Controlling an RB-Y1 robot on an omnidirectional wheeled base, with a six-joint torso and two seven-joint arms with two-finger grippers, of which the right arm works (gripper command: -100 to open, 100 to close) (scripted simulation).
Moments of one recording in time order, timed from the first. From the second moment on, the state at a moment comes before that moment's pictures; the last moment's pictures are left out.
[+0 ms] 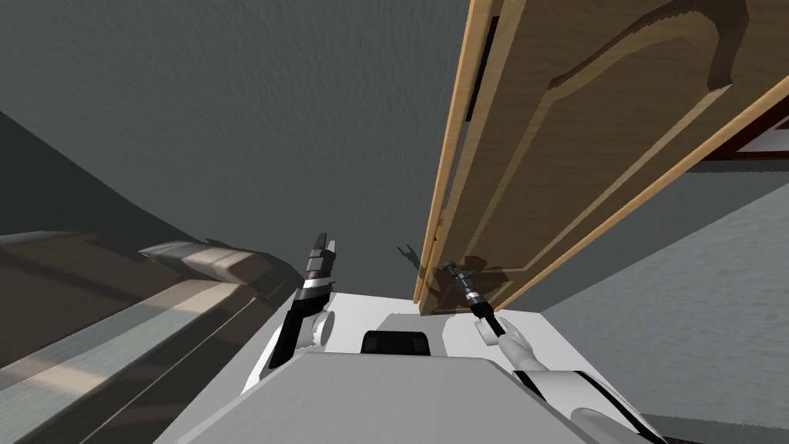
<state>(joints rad) -0.18 -0.44 0.02 -0.49 0.06 -0.93 -0.38</state>
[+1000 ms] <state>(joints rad) -0.11 -0.52 0.07 -0.48 0.09 -1.07 -0.48</state>
